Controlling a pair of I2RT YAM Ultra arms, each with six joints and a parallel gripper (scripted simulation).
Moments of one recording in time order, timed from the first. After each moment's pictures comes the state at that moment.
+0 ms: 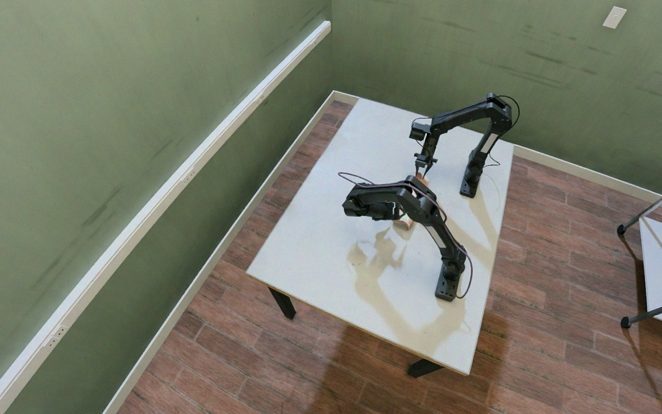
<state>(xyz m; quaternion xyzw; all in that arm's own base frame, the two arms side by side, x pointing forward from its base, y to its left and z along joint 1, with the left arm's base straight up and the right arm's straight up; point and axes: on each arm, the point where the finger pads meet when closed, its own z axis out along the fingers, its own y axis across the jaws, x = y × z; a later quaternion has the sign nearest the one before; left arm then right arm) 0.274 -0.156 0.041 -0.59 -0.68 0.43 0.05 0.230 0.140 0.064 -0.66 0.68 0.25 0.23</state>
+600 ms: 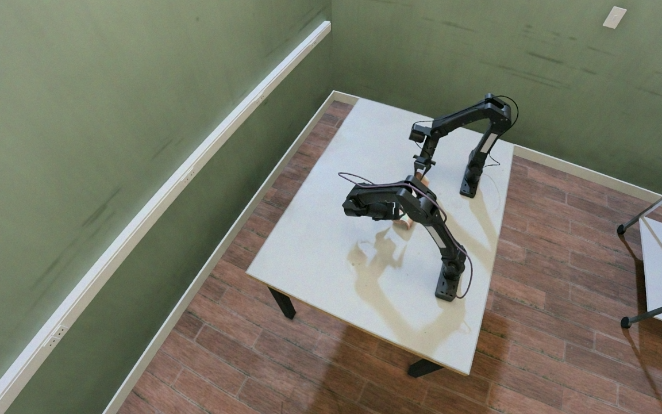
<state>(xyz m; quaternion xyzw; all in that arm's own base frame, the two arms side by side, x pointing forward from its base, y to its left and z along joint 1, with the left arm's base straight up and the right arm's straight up) 0.274 -0.156 0.041 -0.59 -0.68 0.43 0.05 0.236 0.141 0.051 -0.66 0.67 0.23 0.25</state>
